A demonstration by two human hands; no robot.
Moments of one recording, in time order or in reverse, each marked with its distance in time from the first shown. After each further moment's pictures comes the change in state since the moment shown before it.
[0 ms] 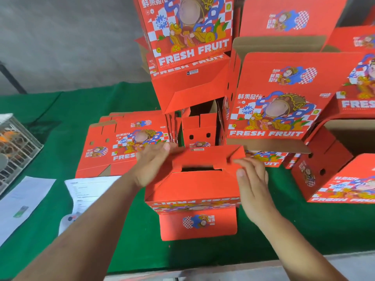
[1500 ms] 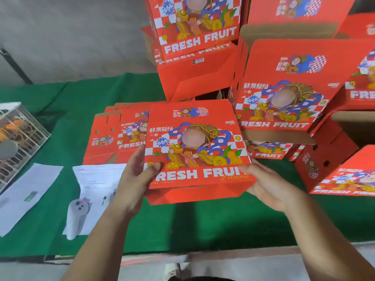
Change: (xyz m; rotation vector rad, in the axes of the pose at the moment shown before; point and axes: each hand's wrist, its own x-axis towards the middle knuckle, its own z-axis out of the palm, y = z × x) left_hand -0.089 -0.009 0.022 -0.779 0.364 -0.263; right_hand 0.019 0.005 -0.031 0.757 -0.563 0.576
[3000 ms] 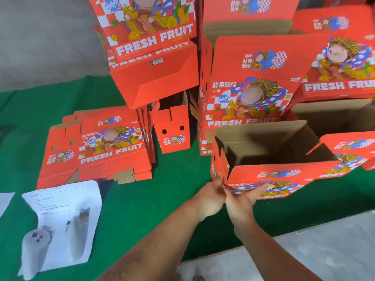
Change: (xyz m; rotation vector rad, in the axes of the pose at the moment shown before) left_hand 0.003 -0.078 0.218 0.614 -0.715 -0.267; right_hand 0.035 0.121 -0.014 0.008 0.975 -0.182
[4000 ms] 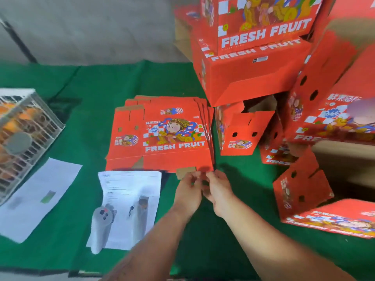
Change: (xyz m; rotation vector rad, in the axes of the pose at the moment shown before) left_hand -0.071 -0.122 -0.198 -0.319 0.631 -0.092; right_hand -0.098 -0.055 0.250 0.012 -0.519 0.426
